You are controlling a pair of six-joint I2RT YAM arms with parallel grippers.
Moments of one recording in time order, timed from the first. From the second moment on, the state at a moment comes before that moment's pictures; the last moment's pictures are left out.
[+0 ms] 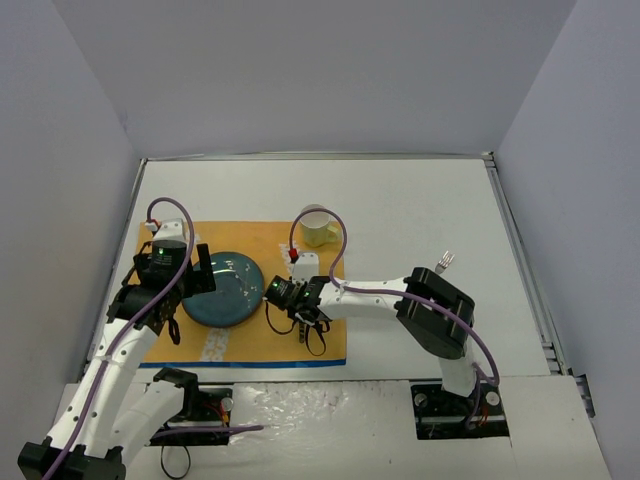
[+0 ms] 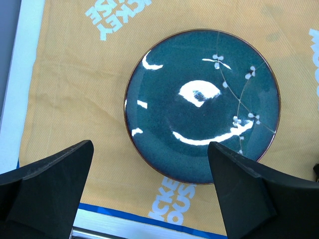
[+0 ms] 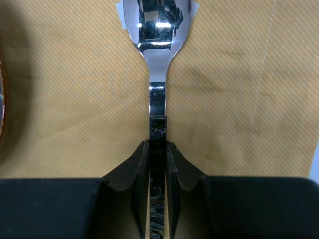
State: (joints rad) left arm -0.22 0.81 0.82 -0.79 -0.32 -0.28; right arm 1.13 1.93 1.22 -0.47 0.51 1.01
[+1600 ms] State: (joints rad) left arm -0.23 0.81 0.82 -0.79 -0.32 -0.28; right arm 1.11 1.88 1.24 -0.49 0.50 1.04
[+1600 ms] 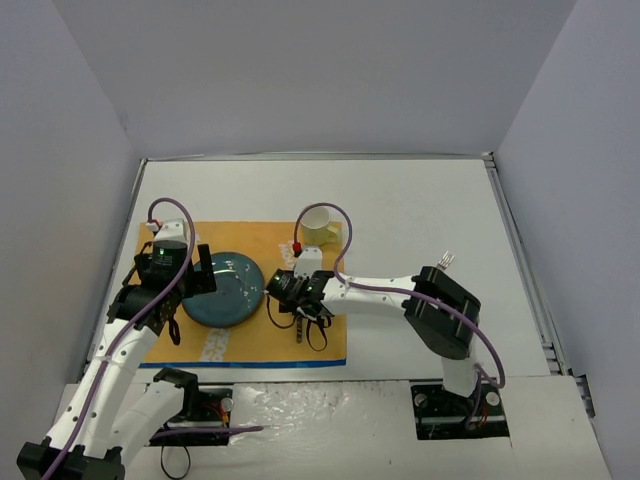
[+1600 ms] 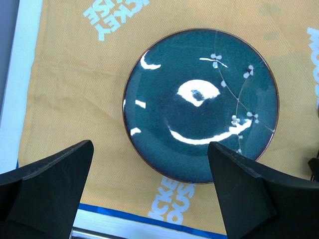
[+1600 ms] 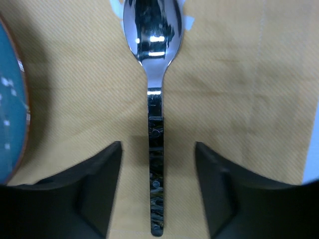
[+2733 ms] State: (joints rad) left arm -0.25 0.85 0.82 -0.77 -0.24 -0.26; right arm -0.26 1.47 0.76 -0.15 -0.13 0.41
